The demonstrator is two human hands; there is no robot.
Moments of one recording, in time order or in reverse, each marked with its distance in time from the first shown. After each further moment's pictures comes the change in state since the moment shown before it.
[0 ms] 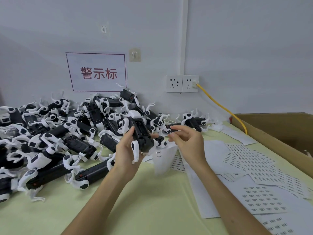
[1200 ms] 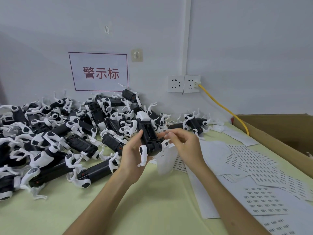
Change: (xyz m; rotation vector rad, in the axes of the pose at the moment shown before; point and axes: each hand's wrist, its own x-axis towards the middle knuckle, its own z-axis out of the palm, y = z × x) left_hand -0.005 -0.005 0.004 0.079 -0.149 -0.028; right_hand -0.004 0.002 0.008 -0.026 -0.114 -0.054
